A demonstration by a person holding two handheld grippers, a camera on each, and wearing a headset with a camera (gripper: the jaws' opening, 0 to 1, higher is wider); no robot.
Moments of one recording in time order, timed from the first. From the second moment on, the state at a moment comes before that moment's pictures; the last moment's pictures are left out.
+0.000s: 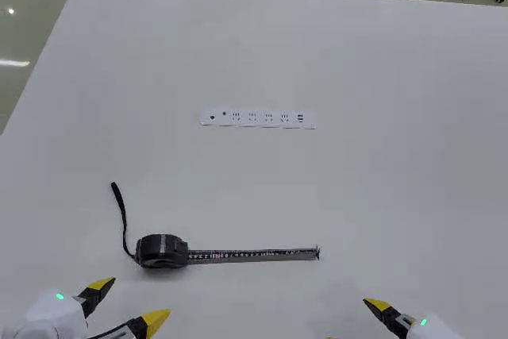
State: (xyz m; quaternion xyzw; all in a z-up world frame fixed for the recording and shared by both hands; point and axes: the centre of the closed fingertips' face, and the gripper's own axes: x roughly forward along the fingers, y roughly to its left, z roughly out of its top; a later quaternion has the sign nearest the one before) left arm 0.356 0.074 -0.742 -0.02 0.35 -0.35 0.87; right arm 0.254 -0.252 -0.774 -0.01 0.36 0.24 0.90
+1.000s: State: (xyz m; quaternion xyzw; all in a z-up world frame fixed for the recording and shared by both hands) left arm 0.416 0.074 -0.743 -0.06 0.38 -0.29 0.88; right arm 0.332 -0.250 -0.799 -0.05 0.38 0.33 0.86
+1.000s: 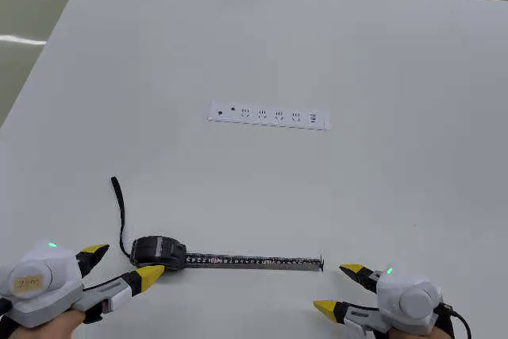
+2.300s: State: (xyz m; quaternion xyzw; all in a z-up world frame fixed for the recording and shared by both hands) left arm 0.436 0.048 -0.753 -0.06 0.43 -0.29 0.85; right arm 0.385 -0.238 -0.819 -0.11 0.42 0.46 0.78
